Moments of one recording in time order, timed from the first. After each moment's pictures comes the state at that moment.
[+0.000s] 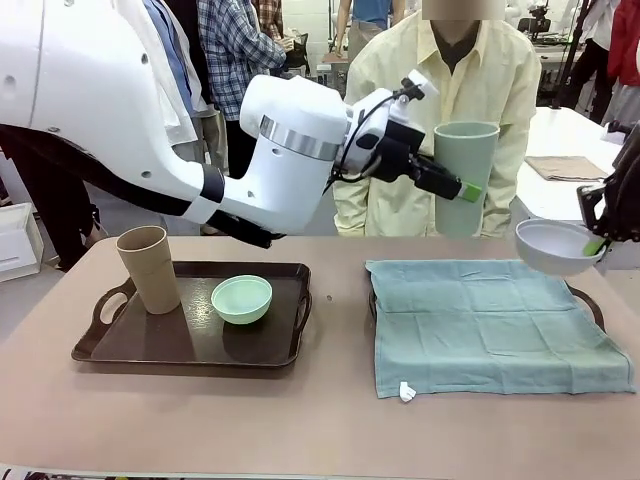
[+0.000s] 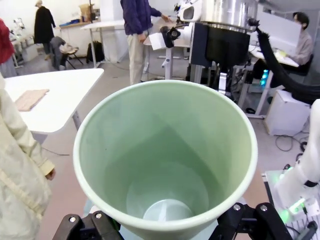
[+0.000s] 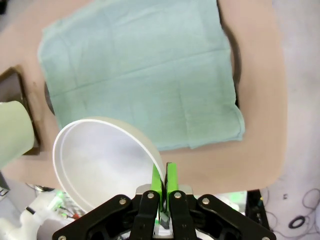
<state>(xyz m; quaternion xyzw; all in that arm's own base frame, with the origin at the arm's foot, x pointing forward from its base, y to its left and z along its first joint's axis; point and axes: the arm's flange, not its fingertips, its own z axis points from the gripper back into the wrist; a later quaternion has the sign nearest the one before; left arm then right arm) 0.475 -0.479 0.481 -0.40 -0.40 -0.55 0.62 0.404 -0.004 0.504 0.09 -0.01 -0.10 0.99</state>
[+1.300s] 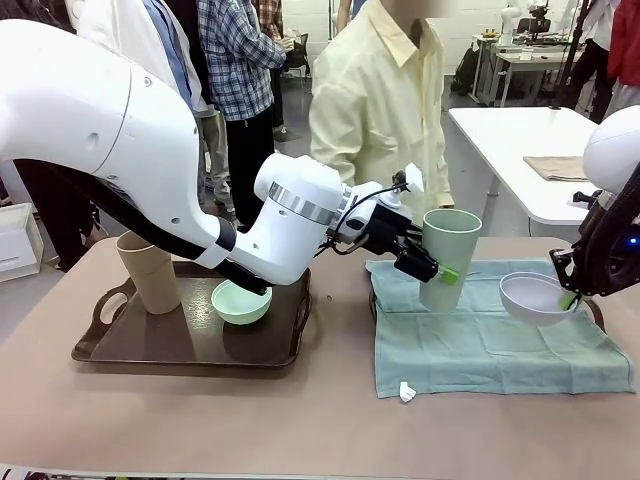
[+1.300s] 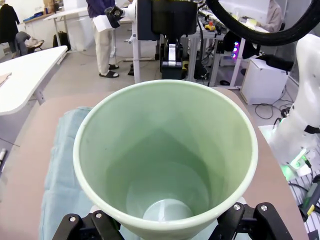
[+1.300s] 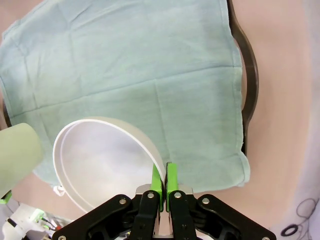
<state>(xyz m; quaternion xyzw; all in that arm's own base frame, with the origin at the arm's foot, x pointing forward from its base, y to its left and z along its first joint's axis) 0.482 -0.476 0.359 -0.41 -0.34 -0.62 0.58 0.430 -0.011 0.395 0.08 0.00 -0.08 0.99</state>
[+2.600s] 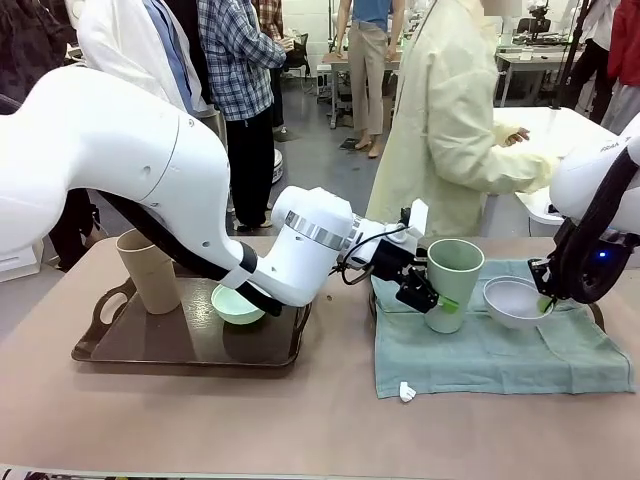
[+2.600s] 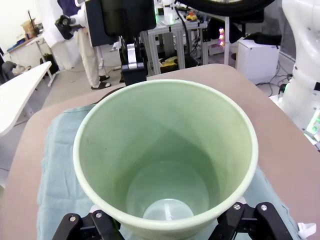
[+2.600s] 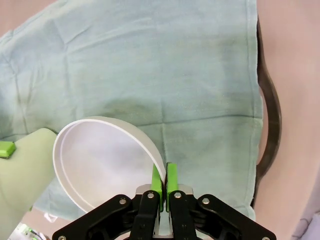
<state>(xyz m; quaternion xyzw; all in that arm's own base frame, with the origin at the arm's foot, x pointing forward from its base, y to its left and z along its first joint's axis) 0.496 -0.493 0.294 -0.40 -0.37 -0.67 0.50 0.458 0.001 0.350 0.08 -0.03 -0.05 0.99</state>
